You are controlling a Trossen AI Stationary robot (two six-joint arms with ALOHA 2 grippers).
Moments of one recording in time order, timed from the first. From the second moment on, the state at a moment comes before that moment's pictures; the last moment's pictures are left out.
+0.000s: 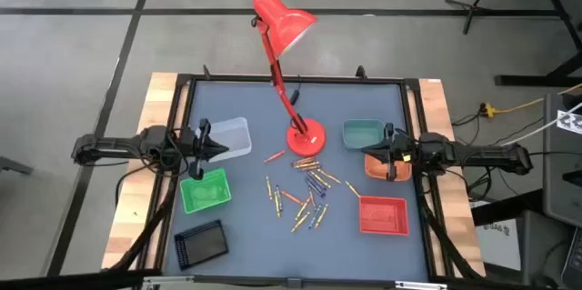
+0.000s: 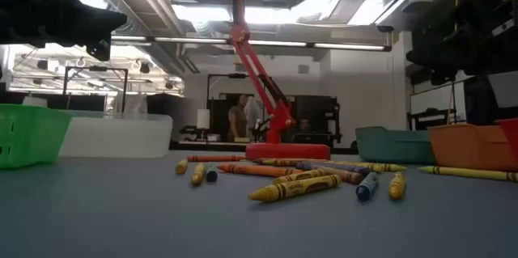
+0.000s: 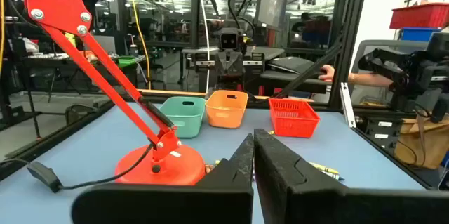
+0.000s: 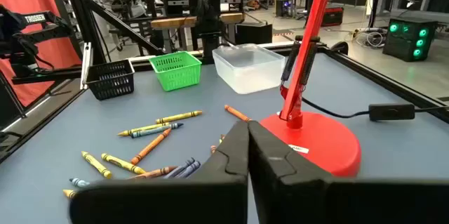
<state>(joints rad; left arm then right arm) 0.00 0.00 0.01 0.08 -0.02 -0.08 0.00 0.10 0.01 0.02 0.03 0.08</state>
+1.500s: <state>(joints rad) 0.00 0.00 0.01 0.08 -0.02 -0.08 0.00 0.10 0.01 0.06 0.04 0.11</state>
